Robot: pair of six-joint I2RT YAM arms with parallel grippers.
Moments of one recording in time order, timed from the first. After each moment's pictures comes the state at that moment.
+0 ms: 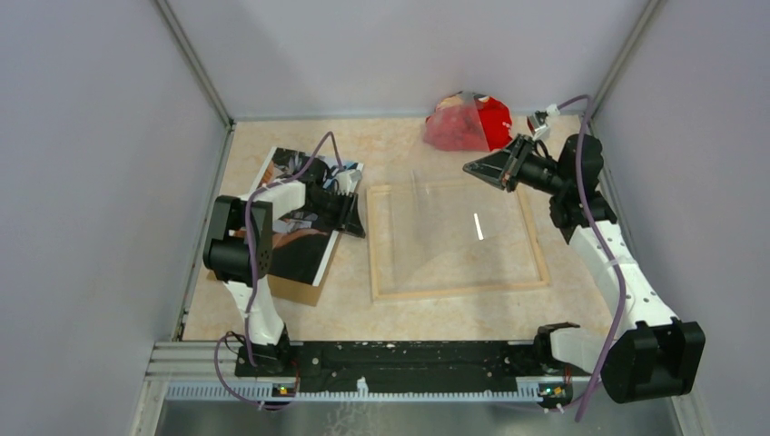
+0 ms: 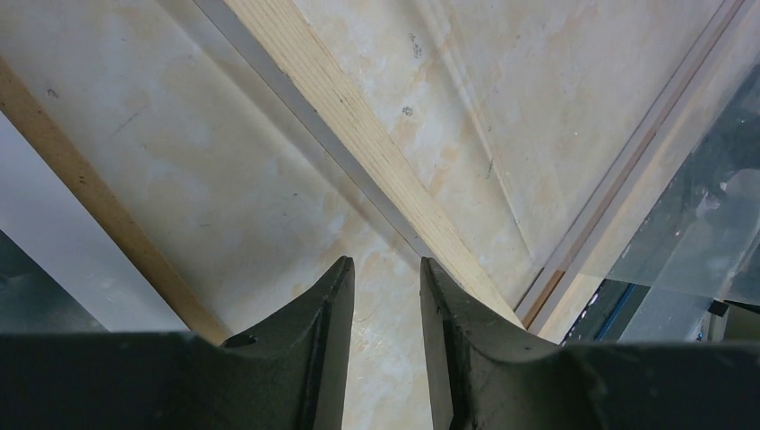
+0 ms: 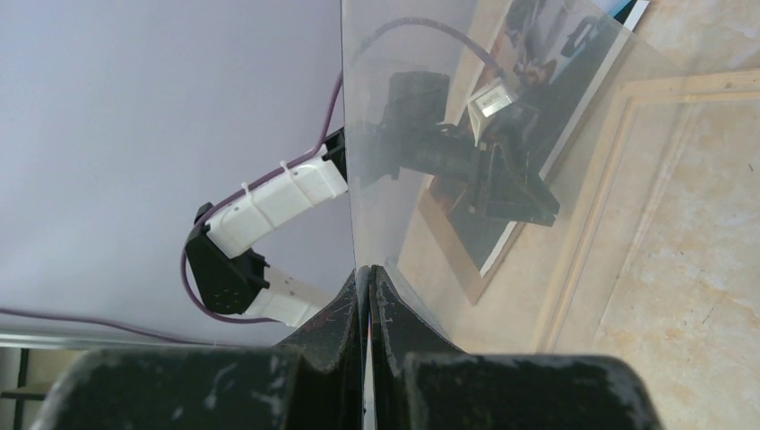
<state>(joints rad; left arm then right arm) -0.19 1.87 1.16 -0.52 0.76 0.11 0.13 1.13 0.98 0.06 -0.86 1.07</state>
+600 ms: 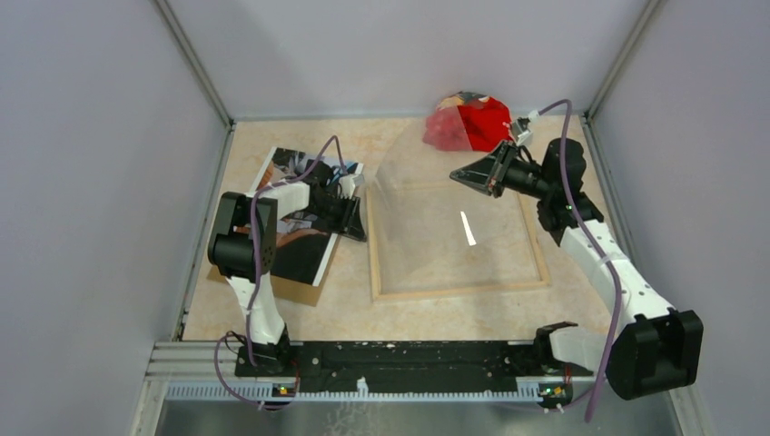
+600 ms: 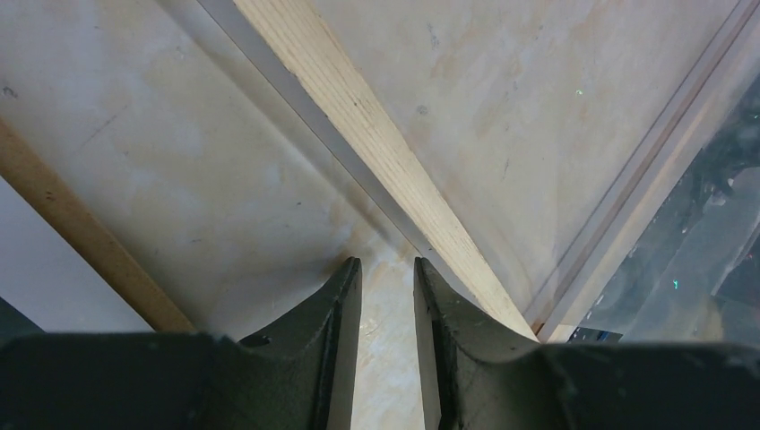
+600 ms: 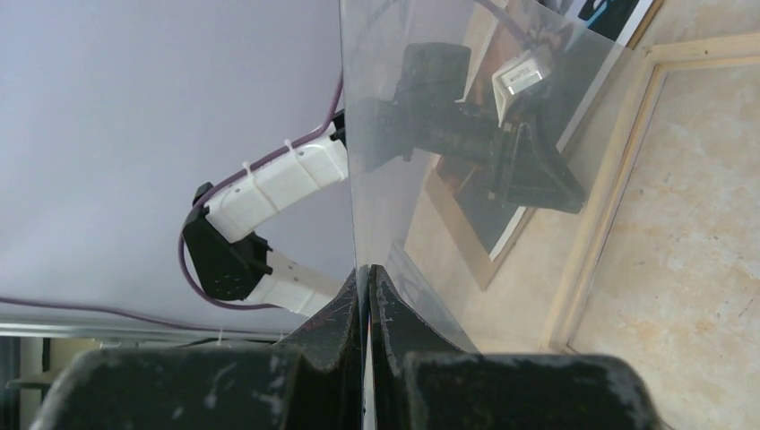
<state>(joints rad) -0.21 1.92 1.16 -0.52 0.75 0.11 0.21 1.15 0.94 0.09 -0.83 1.09</state>
